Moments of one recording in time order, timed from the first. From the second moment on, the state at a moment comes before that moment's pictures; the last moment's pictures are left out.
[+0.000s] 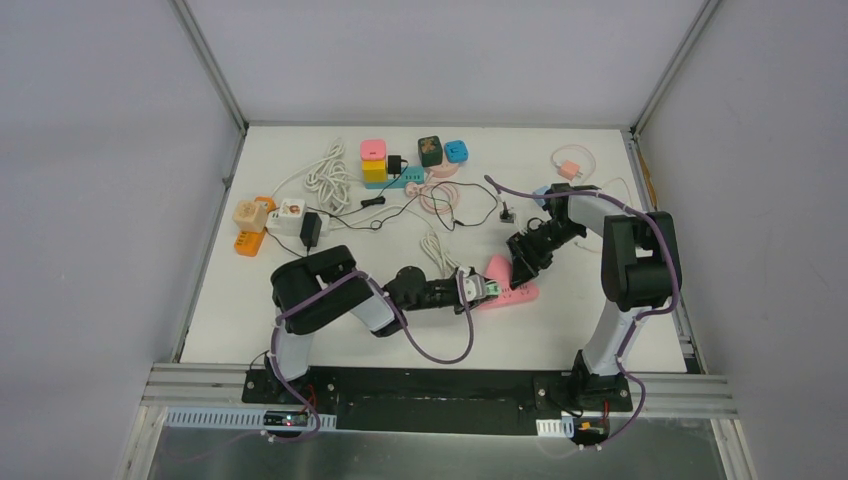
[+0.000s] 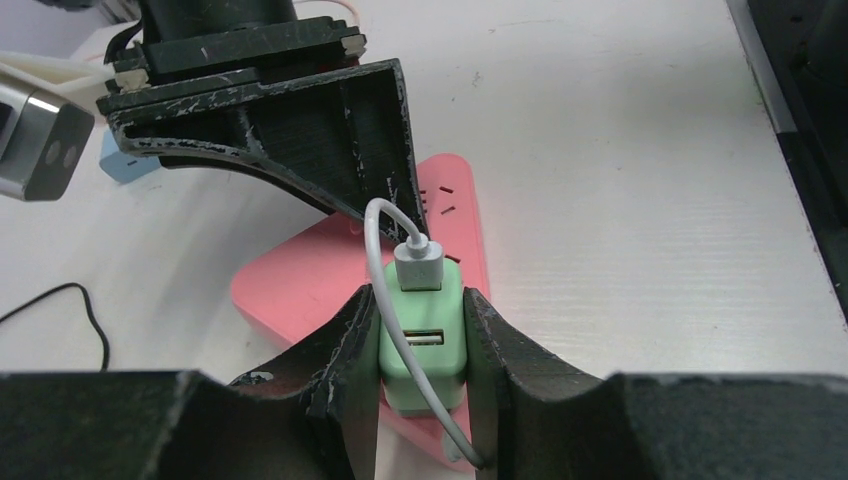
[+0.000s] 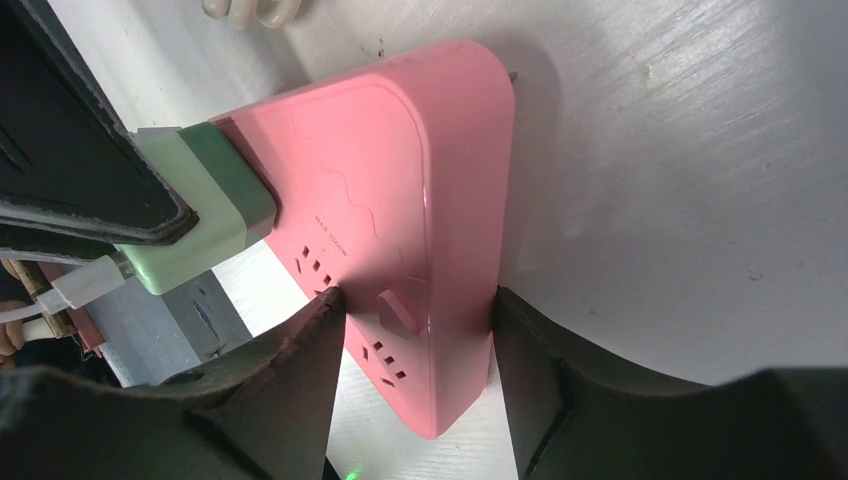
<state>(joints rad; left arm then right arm) -1.03 1.95 0.60 1.44 0.41 0.18 0.13 1.87 1.16 -1.03 -0.69 -0.76</state>
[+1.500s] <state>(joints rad) -1.08 1.91 0.59 1.40 0.30 0.18 0.15 1.87 1.16 -1.04 -0.67 -0.73</state>
